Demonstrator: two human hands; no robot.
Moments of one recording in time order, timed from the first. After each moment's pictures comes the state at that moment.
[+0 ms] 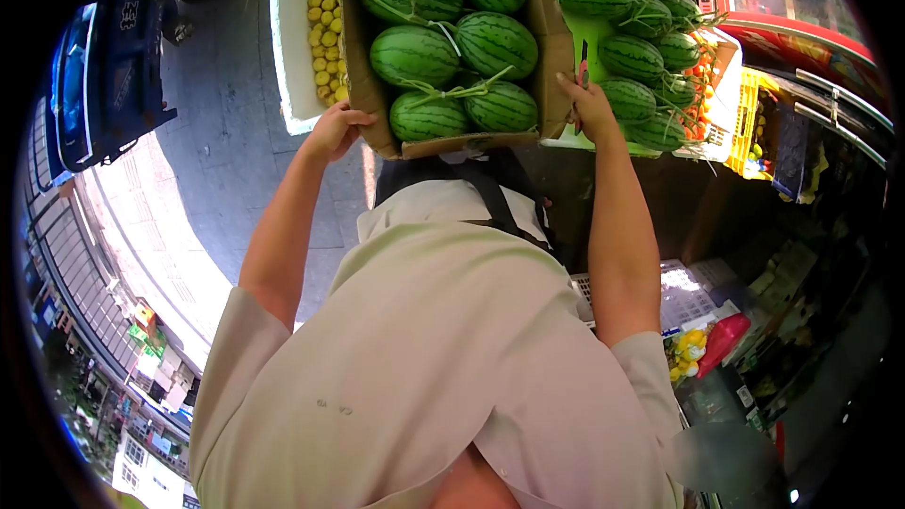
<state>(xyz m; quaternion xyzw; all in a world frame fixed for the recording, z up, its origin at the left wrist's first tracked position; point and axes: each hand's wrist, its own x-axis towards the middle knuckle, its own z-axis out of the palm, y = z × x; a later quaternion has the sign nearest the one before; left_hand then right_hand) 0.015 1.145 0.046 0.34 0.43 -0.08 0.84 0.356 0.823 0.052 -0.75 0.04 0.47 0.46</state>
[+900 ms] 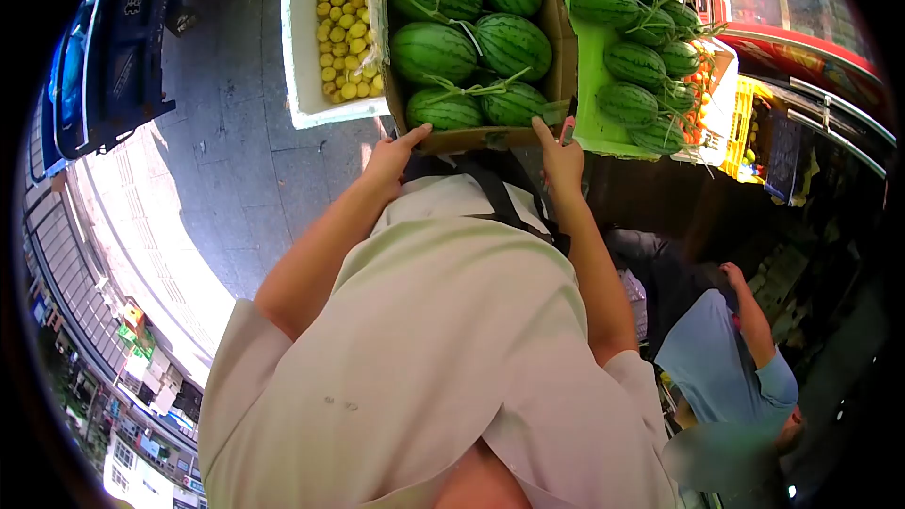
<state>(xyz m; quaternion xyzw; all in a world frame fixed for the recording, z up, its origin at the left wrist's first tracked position) 0.016 1.058 0.079 0.43 0.67 -0.09 0.60 0.210 0.837 0.079 -0.92 0.08 0.22 0.32</state>
